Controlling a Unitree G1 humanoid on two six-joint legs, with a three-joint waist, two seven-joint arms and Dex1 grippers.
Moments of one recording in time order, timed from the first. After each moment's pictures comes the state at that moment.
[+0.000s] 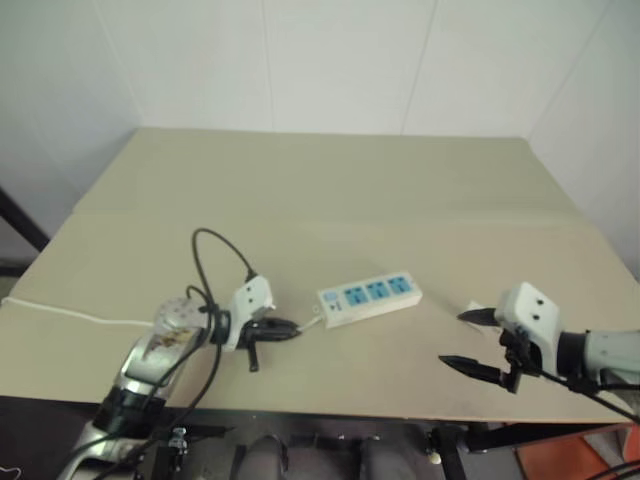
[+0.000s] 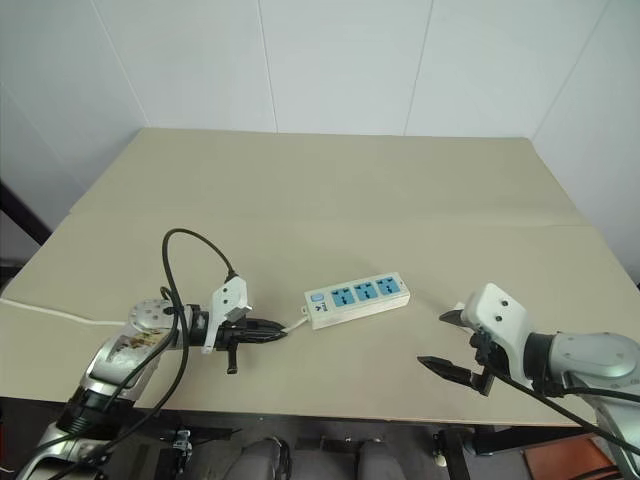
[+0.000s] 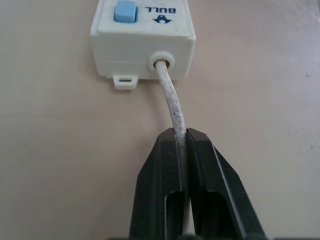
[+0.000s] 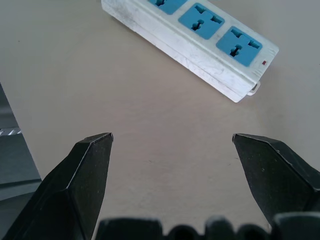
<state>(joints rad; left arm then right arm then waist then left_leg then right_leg) -0.33 0.56 -0.14 -0.14 -0.16 0.56 -1.15 0.13 -0.98 -0.30 -0.58 0.45 0.65 0.96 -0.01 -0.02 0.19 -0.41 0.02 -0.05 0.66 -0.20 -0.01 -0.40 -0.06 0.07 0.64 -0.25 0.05</state>
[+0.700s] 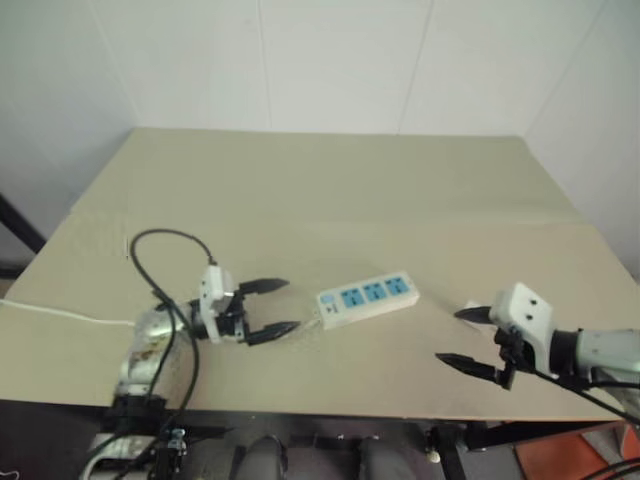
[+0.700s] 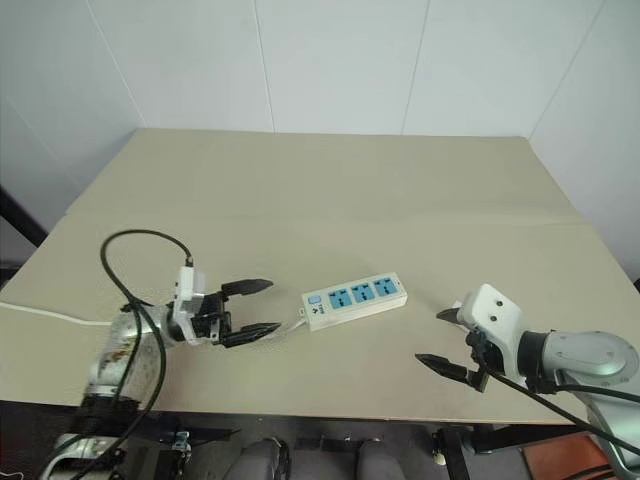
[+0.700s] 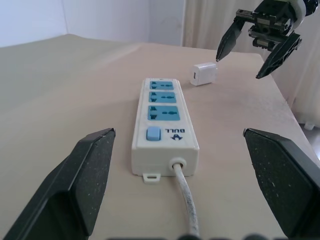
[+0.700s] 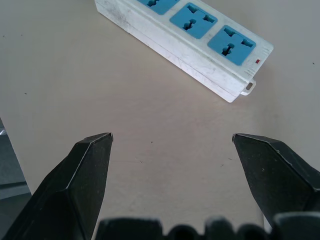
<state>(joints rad) -0.33 0.42 0.03 0.24 -0.41 -0.02 -1.32 0.11 -0.96 -0.27 -0.53 0.42 0.58 0.95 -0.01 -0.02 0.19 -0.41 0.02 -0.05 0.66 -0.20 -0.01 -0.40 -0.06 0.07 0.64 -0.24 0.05</state>
